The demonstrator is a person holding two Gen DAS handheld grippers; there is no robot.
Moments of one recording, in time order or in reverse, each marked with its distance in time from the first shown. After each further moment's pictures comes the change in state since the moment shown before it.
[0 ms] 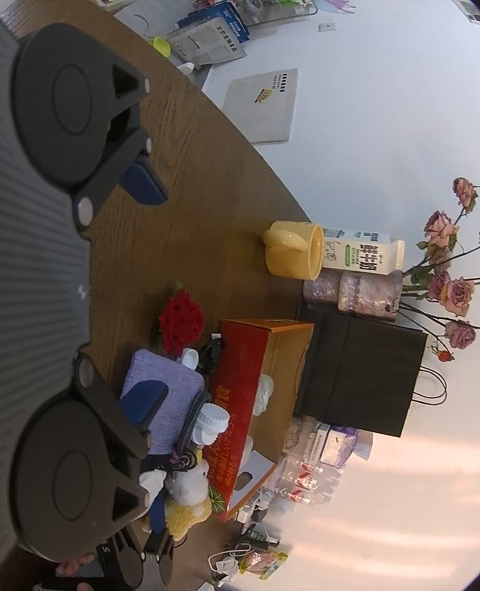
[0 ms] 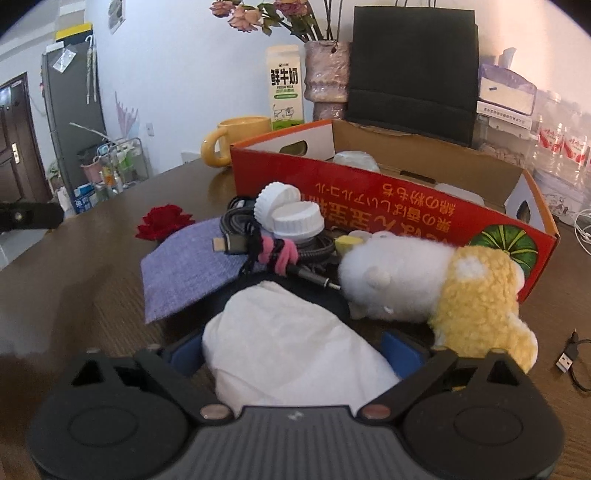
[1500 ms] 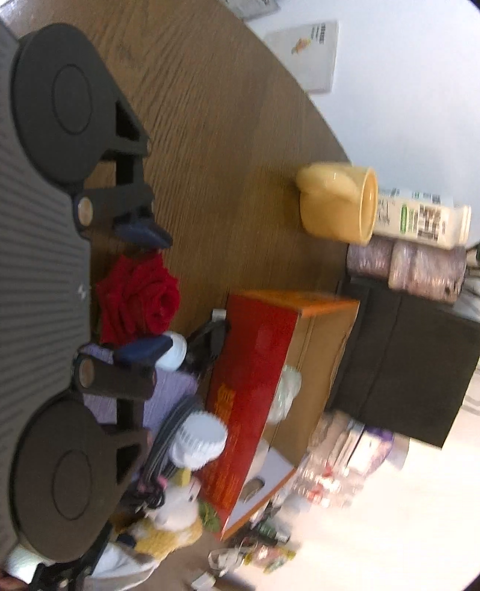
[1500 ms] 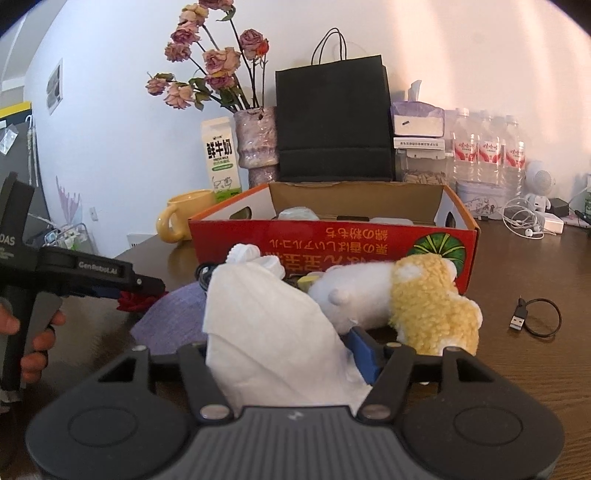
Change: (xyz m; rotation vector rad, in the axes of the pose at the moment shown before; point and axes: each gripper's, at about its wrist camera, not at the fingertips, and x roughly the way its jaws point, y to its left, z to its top) left arm 0.117 -0.009 0.022 -0.034 0.131 -0.139; right arm -0.034 0.020 -0.020 0.191 -0.226 -0.185
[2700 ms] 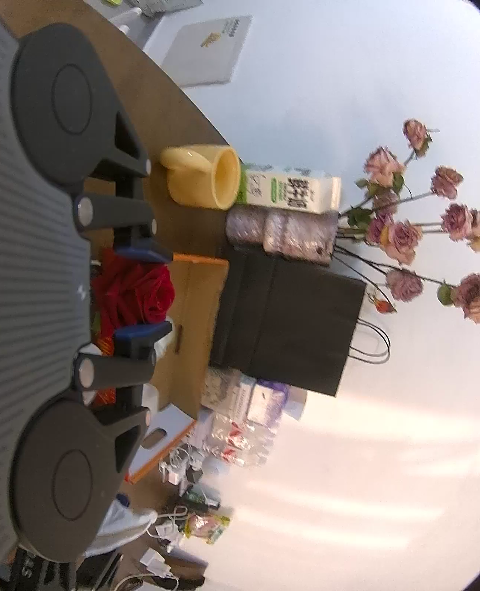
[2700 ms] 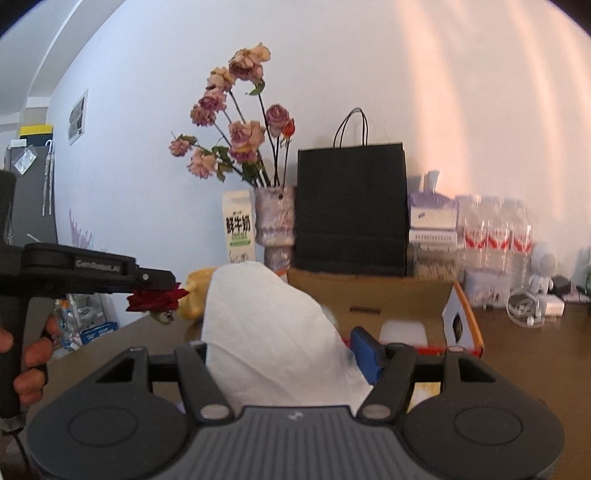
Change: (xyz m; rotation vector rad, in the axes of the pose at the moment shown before) left arm -0.073 -0.046 0.052 0.051 -0.314 -0.036; right arm -0.020 0.022 0.068 -0.076 -0.216 0.003
